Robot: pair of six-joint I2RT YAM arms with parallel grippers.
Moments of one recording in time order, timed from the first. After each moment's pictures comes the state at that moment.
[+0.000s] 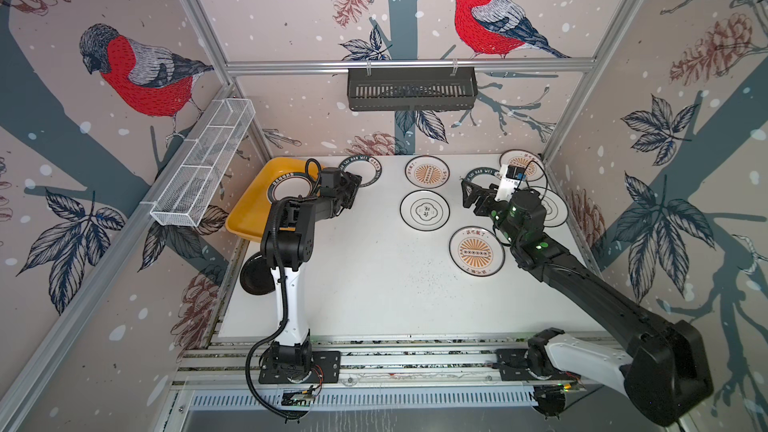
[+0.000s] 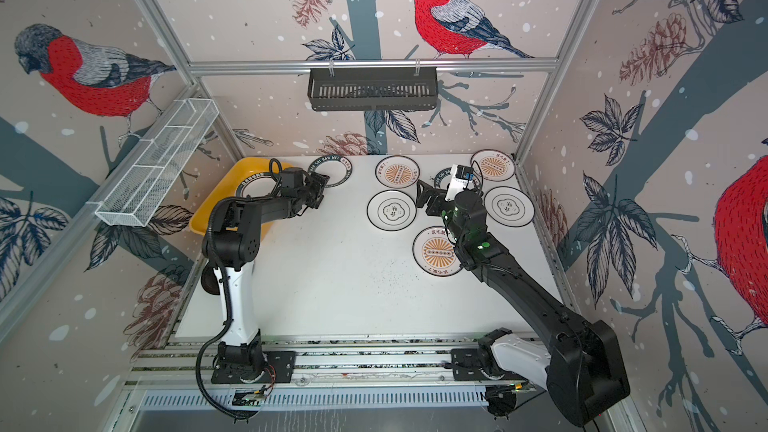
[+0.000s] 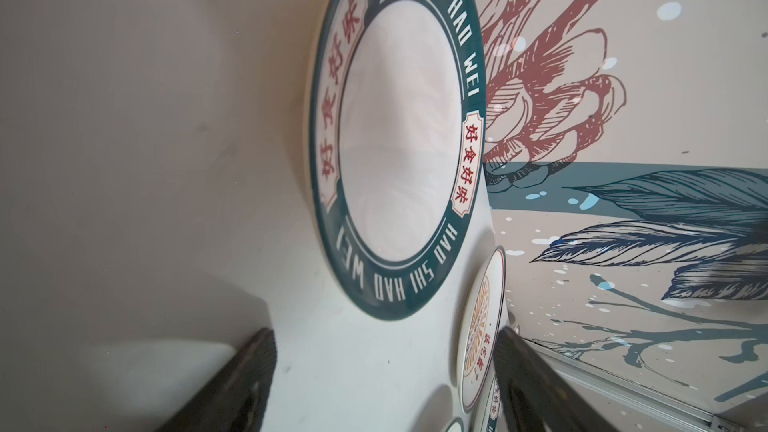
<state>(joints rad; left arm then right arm) -0.11 2.21 1.38 0.26 0.28 -1.24 0.42 1.14 0.77 0.23 0.08 0.43</state>
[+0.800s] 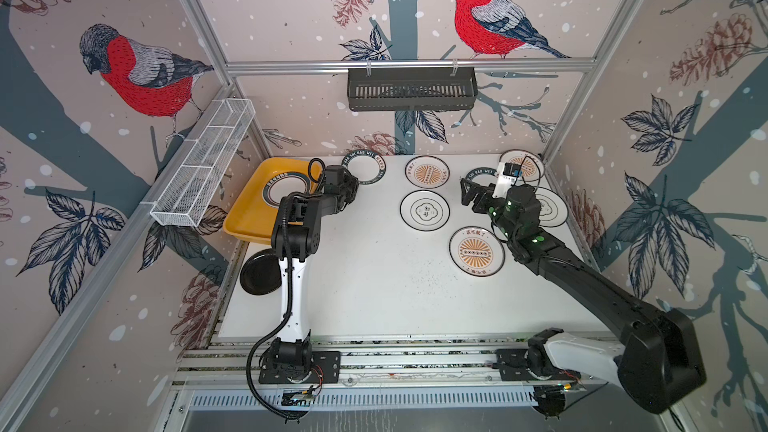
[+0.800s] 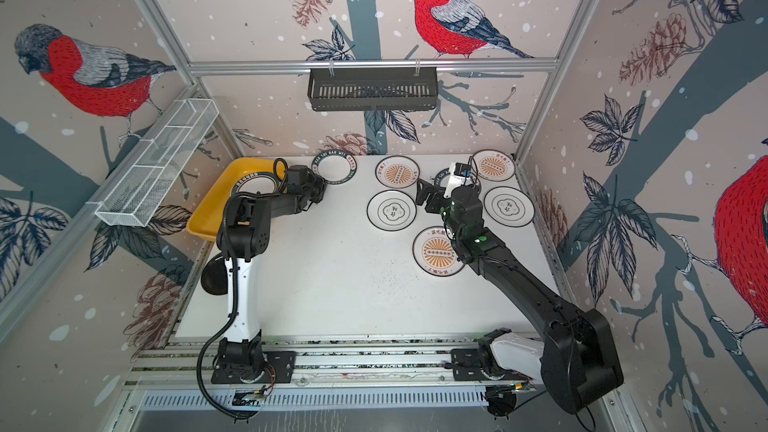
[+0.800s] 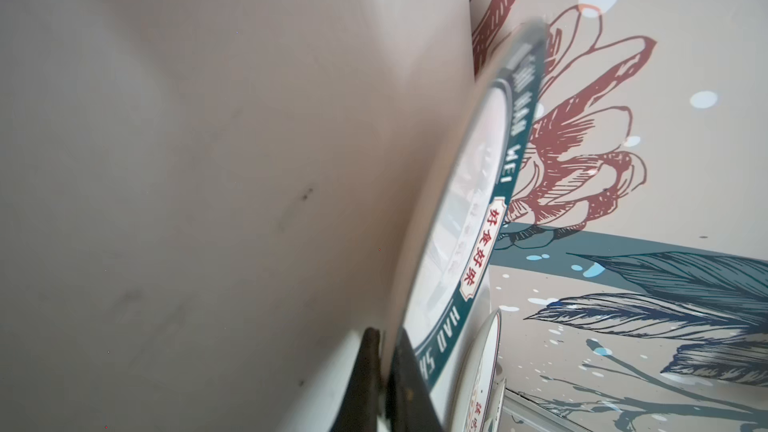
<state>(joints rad) -0.12 2.35 1.52 0.27 0.22 -1.33 0.41 1.20 0.80 0.20 0.09 0.44</state>
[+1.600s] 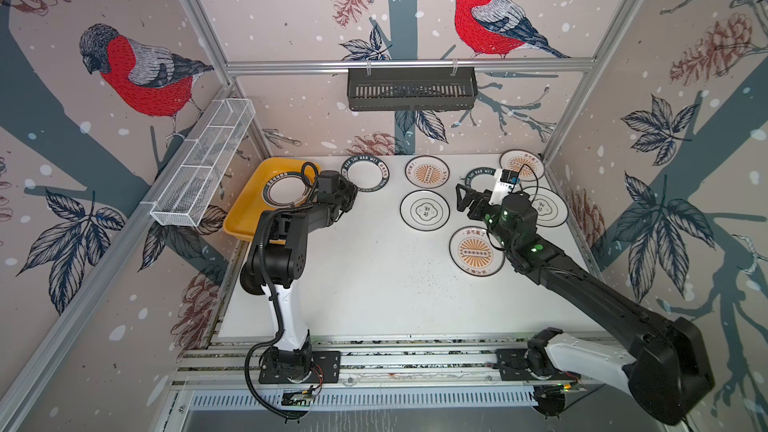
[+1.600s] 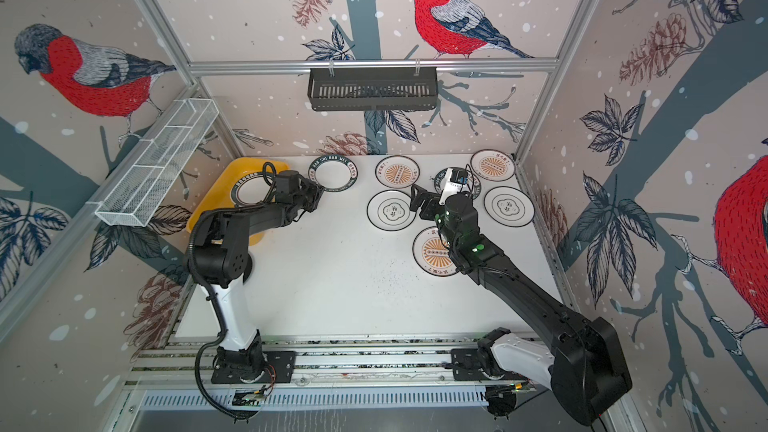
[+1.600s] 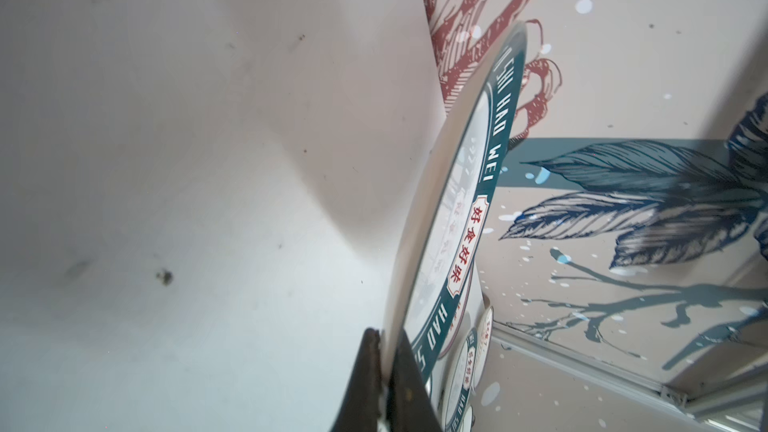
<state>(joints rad) -0.13 1.94 1.12 0.30 0.27 -1.28 0.53 1.13 0.77 0.18 0.18 0.50</state>
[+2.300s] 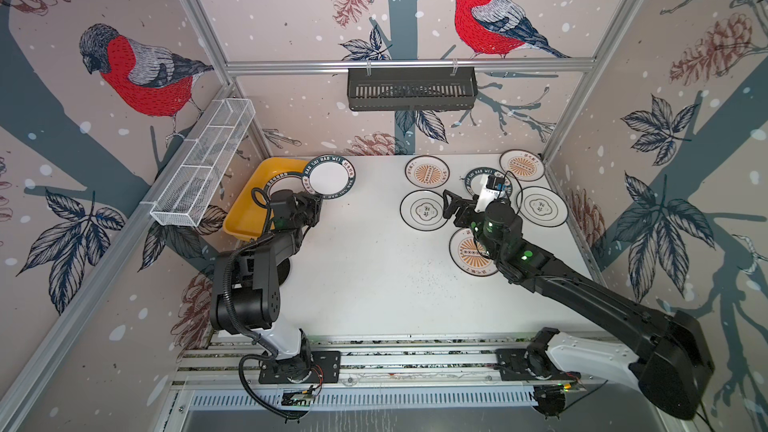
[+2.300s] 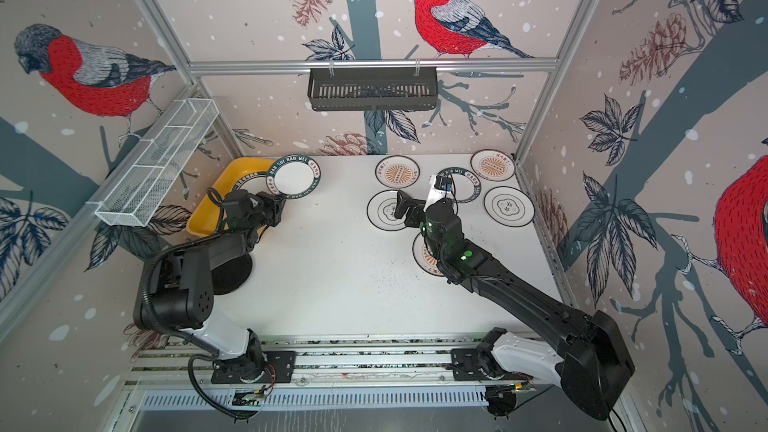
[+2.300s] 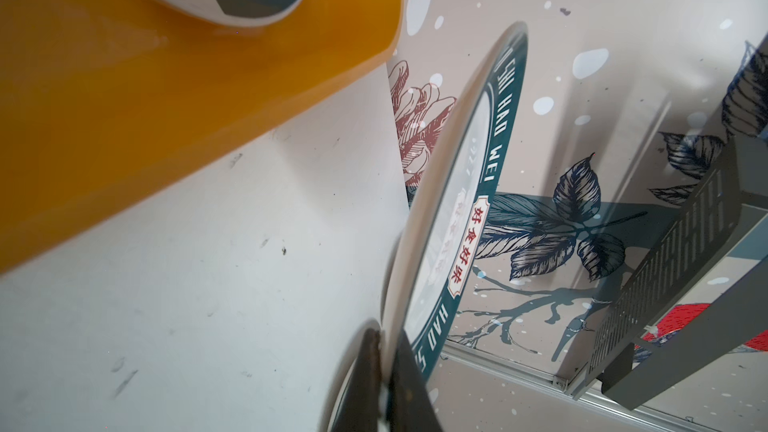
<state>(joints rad) 0.16 1.60 0.77 0.44 0.44 -1.33 0.71 1.15 0.80 0.16 0.38 0.51</state>
